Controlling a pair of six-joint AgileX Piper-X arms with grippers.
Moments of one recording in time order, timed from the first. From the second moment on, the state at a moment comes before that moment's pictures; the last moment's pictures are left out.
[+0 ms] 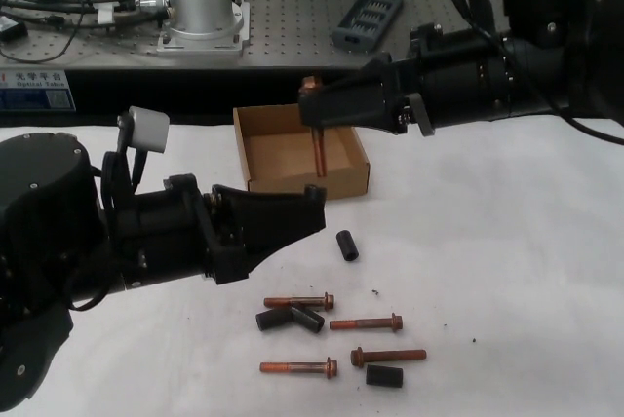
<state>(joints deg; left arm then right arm) -23.5 85.2 -30.3 -45.1 50.1 -28.3 32.3 90.0 -64.7 9.4 -51.7 16.2</state>
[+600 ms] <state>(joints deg) -23.5 85.2 -30.7 -44.6 50.3 -28.7 32.3 89.9 -63.9 9.8 -52.0 16.2</state>
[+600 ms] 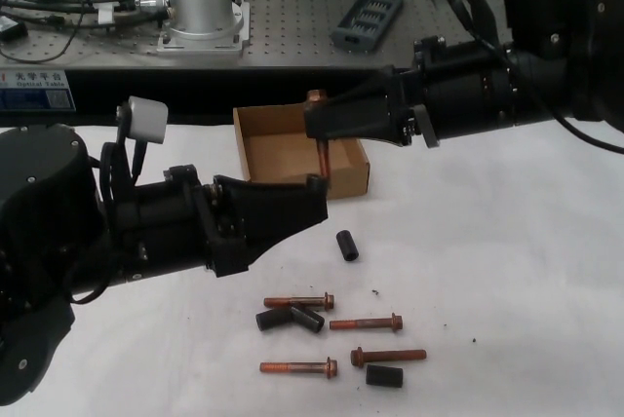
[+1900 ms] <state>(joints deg) -23.5 85.1 -30.7 -40.9 51.2 -28.6 32.4 89.8 -63.9 7.8 -54.6 17.1</state>
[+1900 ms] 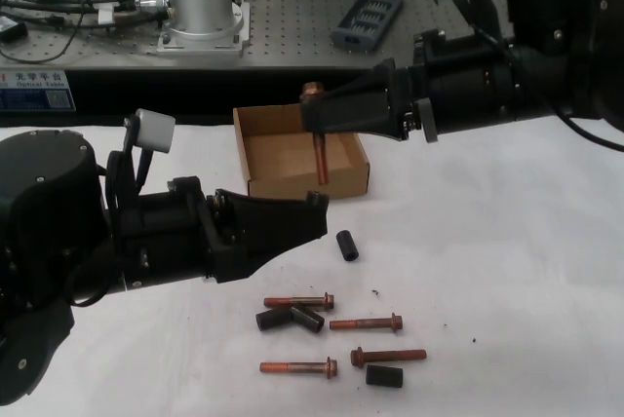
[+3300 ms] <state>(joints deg) -23.8 85.1 -30.7 -48.3 44.4 -37.8 32.4 89.5 -64.0 8.0 -54.2 17.1</state>
